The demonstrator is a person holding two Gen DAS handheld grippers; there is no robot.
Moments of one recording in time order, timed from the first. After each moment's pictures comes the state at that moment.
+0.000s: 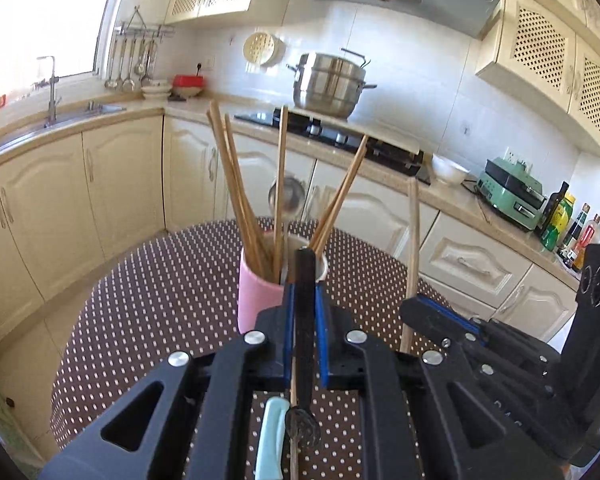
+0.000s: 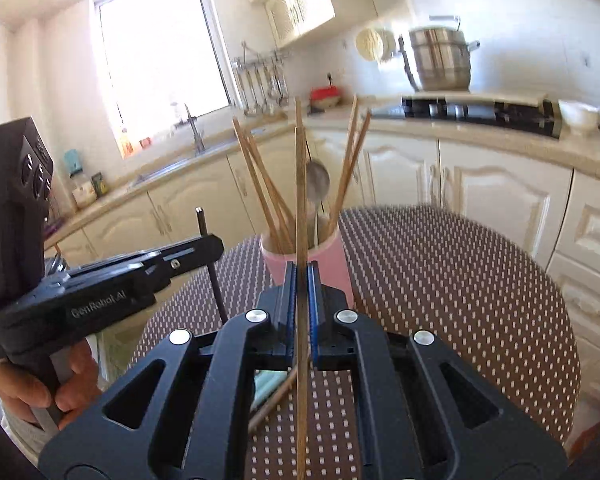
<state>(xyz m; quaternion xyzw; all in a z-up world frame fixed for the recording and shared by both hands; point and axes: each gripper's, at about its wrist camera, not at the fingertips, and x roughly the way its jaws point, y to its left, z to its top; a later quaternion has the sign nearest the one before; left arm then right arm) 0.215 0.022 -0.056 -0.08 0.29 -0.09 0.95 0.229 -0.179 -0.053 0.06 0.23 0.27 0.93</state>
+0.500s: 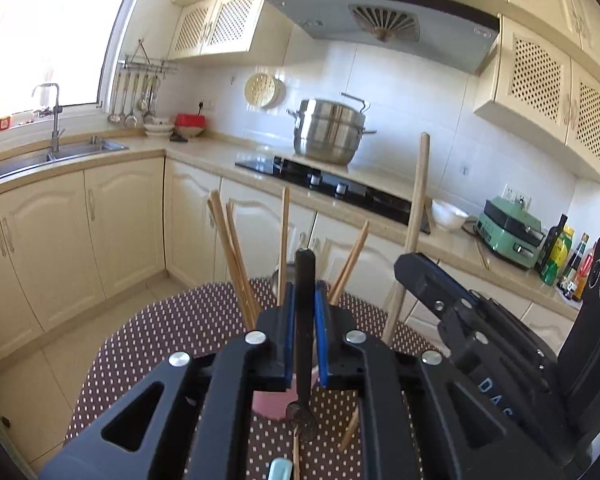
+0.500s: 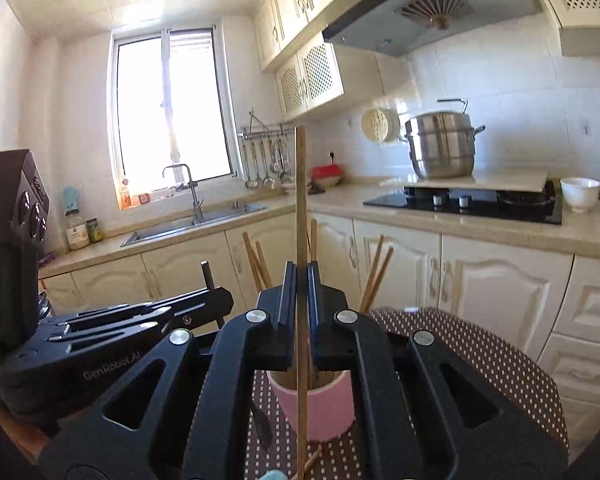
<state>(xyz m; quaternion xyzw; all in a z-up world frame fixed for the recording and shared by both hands) 0.240 0.029 -0.007 -0.09 0.22 -0.08 0.97 0.259 -0.151 0.001 0.07 0.09 0.25 0.96</state>
